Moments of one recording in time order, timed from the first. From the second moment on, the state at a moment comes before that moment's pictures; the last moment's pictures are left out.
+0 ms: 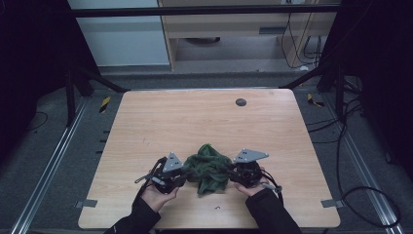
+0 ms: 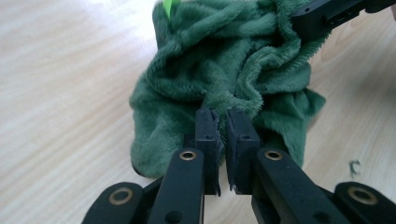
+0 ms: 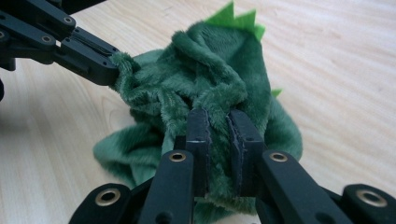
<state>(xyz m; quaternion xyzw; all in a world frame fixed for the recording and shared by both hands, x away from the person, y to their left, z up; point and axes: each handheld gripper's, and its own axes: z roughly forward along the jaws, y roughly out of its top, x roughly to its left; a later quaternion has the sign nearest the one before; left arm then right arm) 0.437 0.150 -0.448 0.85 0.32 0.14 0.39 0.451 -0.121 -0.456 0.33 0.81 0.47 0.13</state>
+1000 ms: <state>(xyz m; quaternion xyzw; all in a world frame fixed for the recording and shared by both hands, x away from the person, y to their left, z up) 0.433 0.161 -0.450 0.84 0.35 0.13 0.40 0.440 -0.133 -0.470 0.36 0.81 0.45 0.11</state>
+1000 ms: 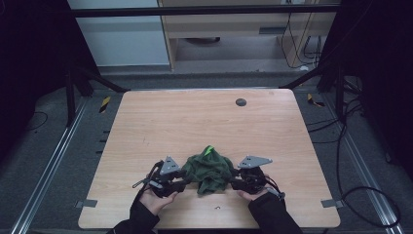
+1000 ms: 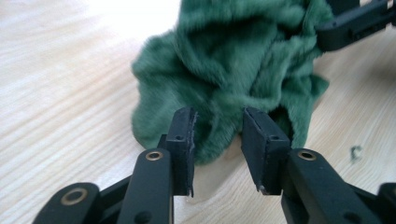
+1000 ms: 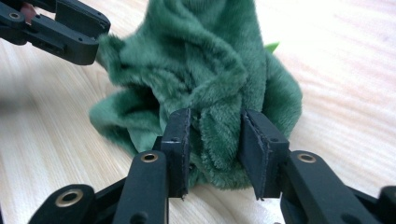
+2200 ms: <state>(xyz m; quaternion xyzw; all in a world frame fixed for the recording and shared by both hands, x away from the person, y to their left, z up) 0.485 0.132 -0.459 0.85 0.34 0.10 0.39 0.488 -0.113 -0.467 0.38 0.80 0.44 0.09</state>
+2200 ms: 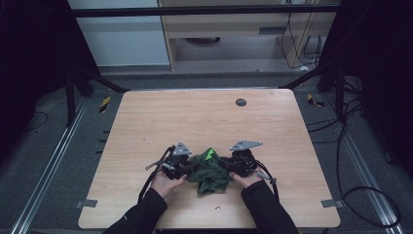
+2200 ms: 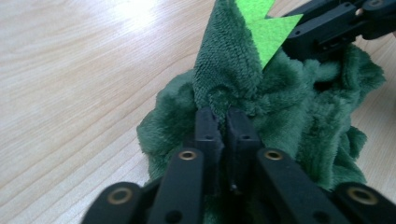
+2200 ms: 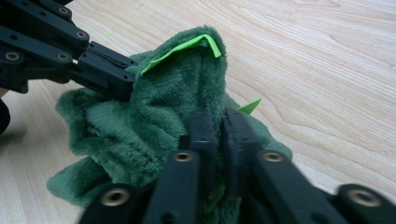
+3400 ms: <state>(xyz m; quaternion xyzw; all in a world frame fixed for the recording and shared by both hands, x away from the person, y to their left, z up) 0.400 0.155 -0.434 0.85 0.30 0.09 0.42 0.417 -0.137 -0.450 0.34 0.81 0.46 0.07</state>
